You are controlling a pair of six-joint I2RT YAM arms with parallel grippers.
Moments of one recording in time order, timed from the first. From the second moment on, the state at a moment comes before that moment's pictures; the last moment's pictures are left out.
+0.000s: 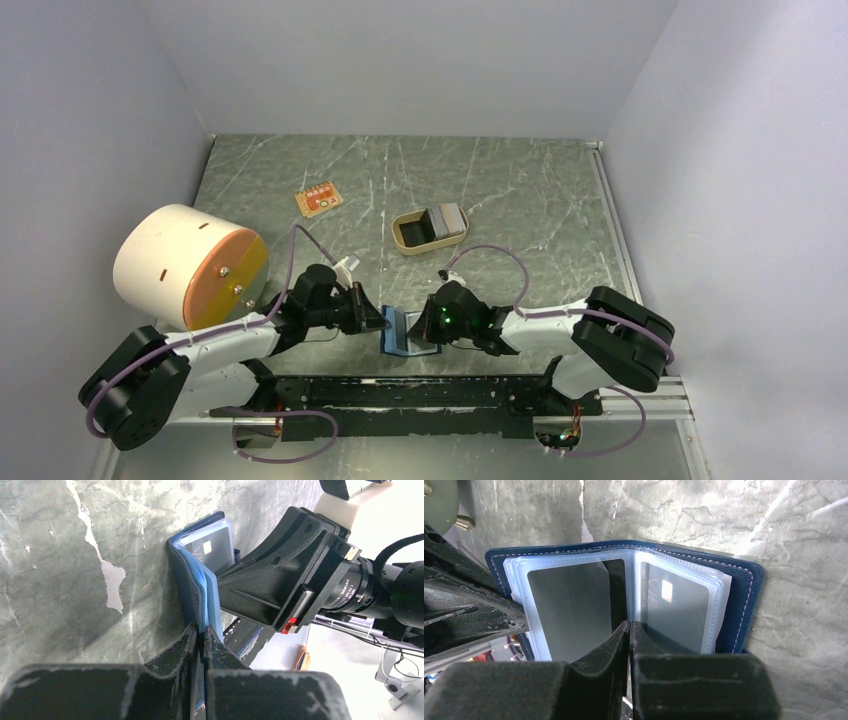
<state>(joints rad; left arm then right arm) -0.70 1.11 0.27 0.24 0.41 -0.98 1.01 1.43 0.39 0.32 -0.04 1.06</state>
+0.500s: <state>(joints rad) -0.71 1.28 0.31 0.38 0.46 -0.99 1.02 1.38 0.41 0.22 0.03 1.03</state>
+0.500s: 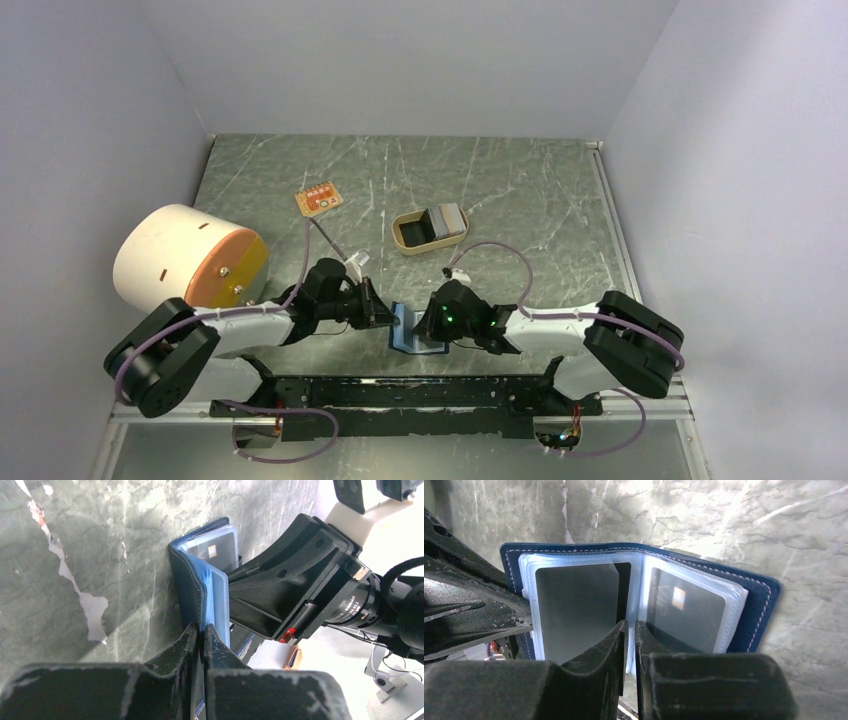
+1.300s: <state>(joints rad) -0.76 1.44 0.39 0.46 0.46 -1.00 1.00 1.28 0.39 0.14 0.10 0.98</state>
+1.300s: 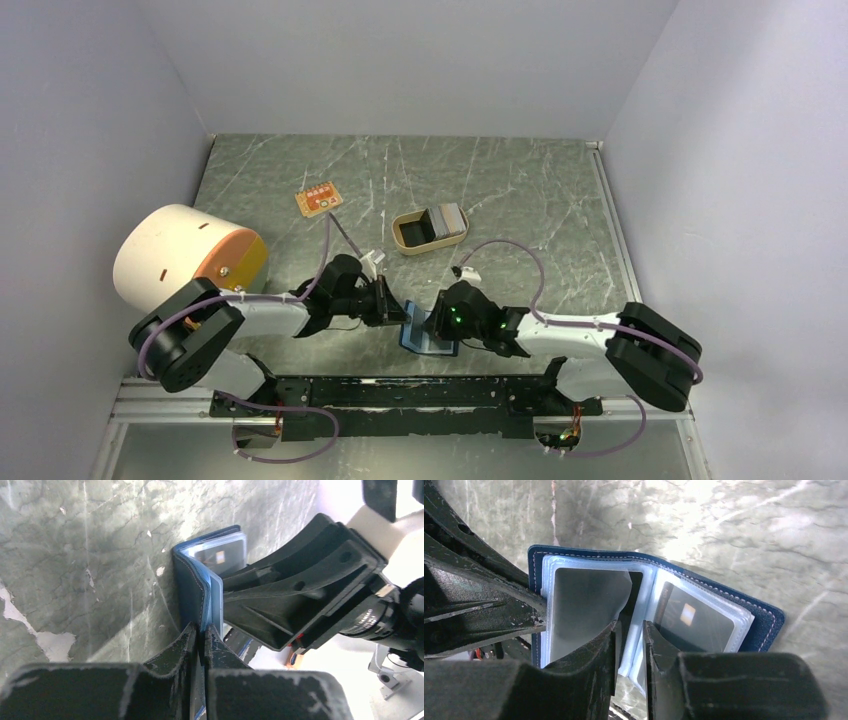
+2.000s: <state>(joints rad) -0.81 1.36 0.53 0.00 0.31 -0.93 0.99 1.04 0.37 -0.08 0.18 0.94</state>
